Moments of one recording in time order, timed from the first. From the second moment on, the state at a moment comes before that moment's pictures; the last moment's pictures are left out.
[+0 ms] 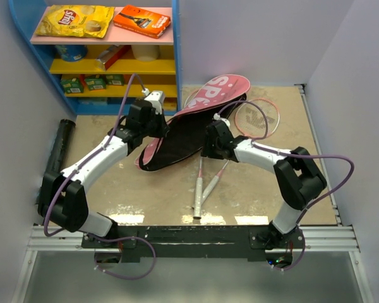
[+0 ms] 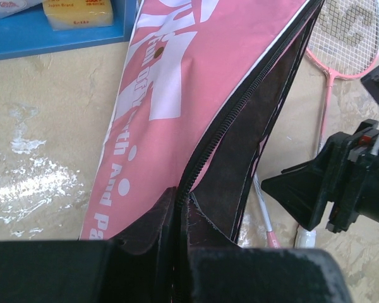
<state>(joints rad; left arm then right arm) -0.44 1.46 1.11 -0.22 0.07 -0.30 0.62 1.71 1.05 -0.23 0.14 0.68</state>
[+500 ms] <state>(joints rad) -0.43 1.46 1.09 -0.19 0.09 -0.30 0.67 1.85 1.12 -0.18 0.19 0.70</state>
